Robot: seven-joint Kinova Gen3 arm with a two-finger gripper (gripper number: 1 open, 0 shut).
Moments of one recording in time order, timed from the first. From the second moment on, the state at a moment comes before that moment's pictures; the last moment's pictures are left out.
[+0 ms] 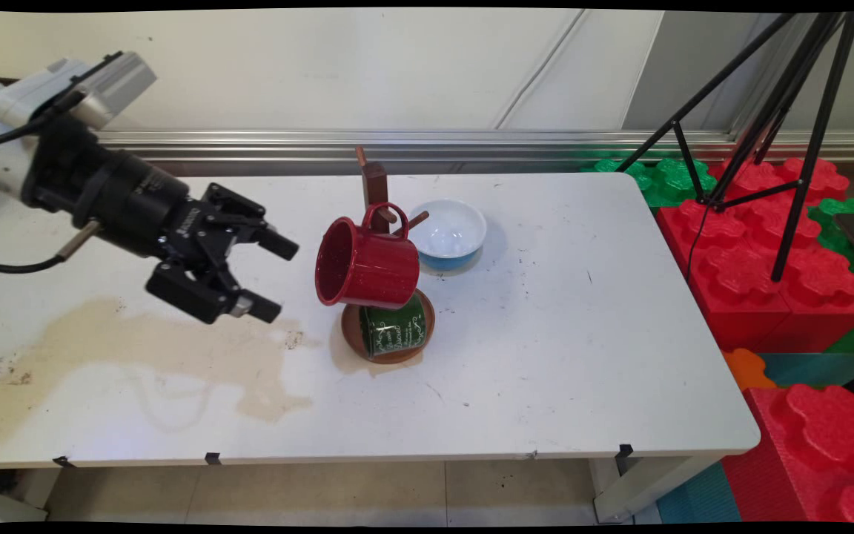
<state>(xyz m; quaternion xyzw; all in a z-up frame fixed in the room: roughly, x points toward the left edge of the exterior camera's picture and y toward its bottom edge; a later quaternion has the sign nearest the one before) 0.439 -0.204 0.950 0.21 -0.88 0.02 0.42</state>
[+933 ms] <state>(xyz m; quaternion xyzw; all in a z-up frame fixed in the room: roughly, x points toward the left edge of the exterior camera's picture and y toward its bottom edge) 0.396 -0.226 0.919 0.23 -0.86 0.02 0.45</state>
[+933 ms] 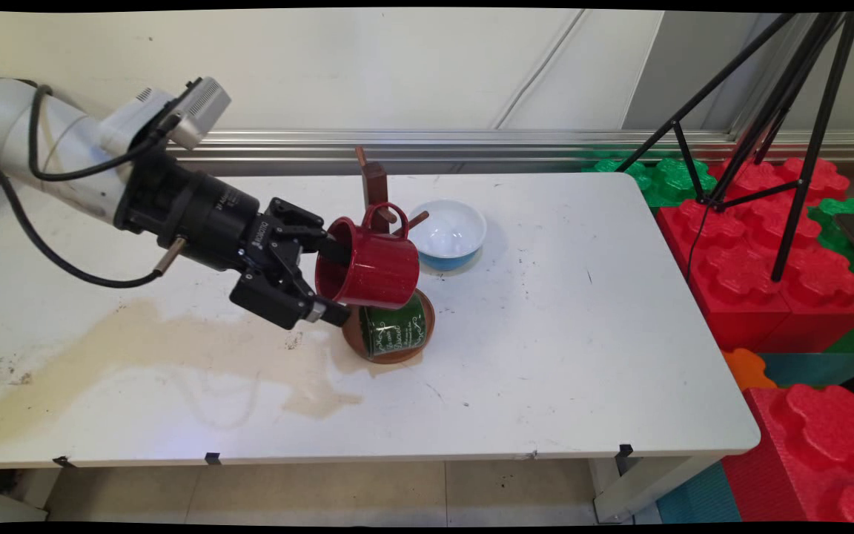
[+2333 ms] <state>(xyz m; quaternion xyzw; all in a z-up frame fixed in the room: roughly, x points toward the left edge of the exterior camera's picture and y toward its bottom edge) 0.385 -0.238 0.907 0.23 -0.86 0.03 0.46</state>
